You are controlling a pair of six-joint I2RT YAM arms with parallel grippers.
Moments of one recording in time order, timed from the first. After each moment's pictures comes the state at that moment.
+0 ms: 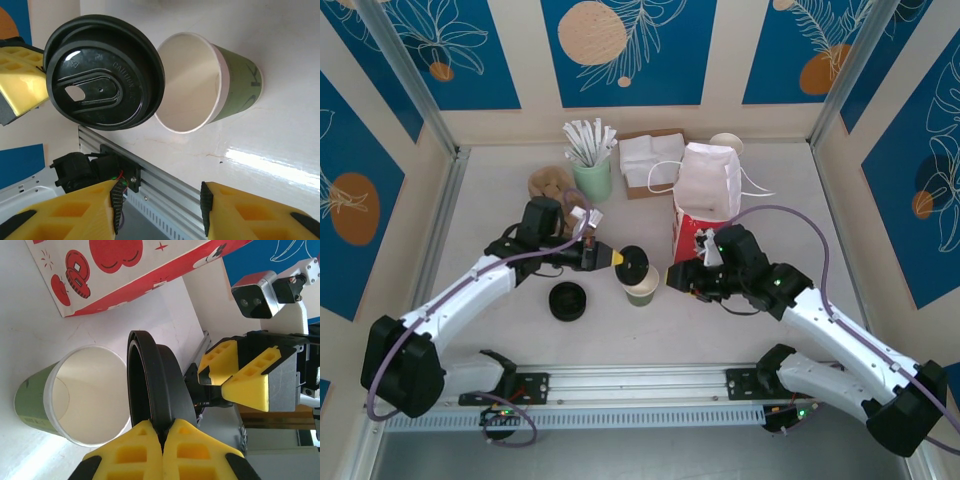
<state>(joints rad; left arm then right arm) -0.47 1.24 0.86 -0.31 0.90 -0.54 0.66 0.91 0.77 -0.61 -0.43 0.94</state>
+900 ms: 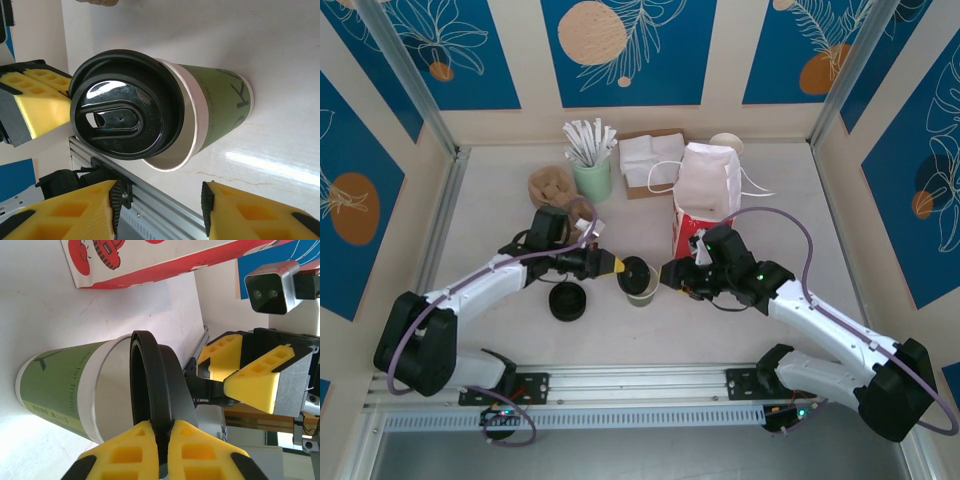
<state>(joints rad) -0.45 1.36 0.77 -0.18 0.96 -0.62 0.66 1.02 0.72 -0.48 -0.41 0.97</state>
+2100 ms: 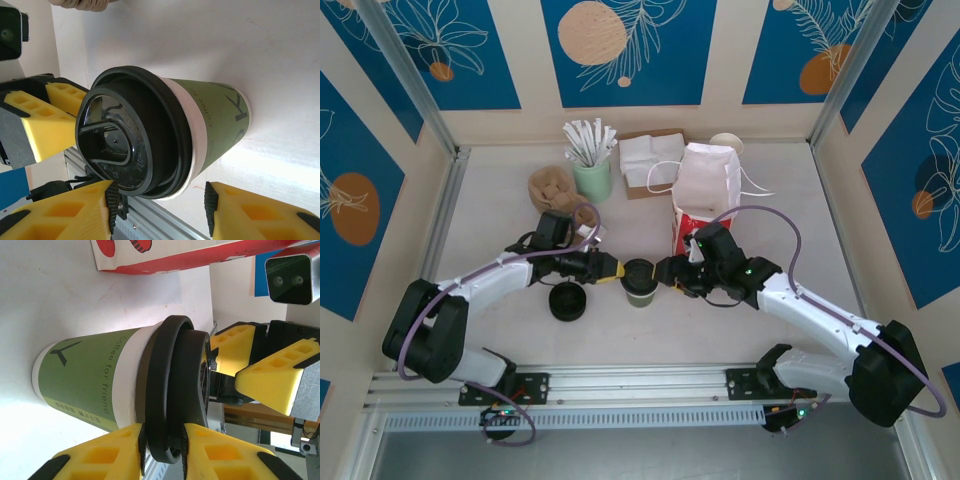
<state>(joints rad) -0.45 1.42 0.75 -0.17 0.97 -0.62 0.66 1.11 0.71 -0.40 -0.40 0.97</state>
